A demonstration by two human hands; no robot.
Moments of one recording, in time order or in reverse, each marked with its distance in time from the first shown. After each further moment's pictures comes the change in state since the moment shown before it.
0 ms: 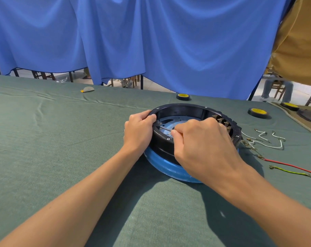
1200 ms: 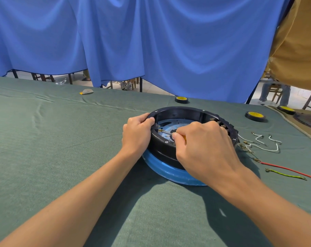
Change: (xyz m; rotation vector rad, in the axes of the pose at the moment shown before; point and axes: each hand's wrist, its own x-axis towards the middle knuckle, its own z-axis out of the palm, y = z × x) left_hand -0.004 0.001 -0.001 0.023 0.016 0.042; right_hand 0.000 0.007 -0.003 0.005 -0.003 0.064
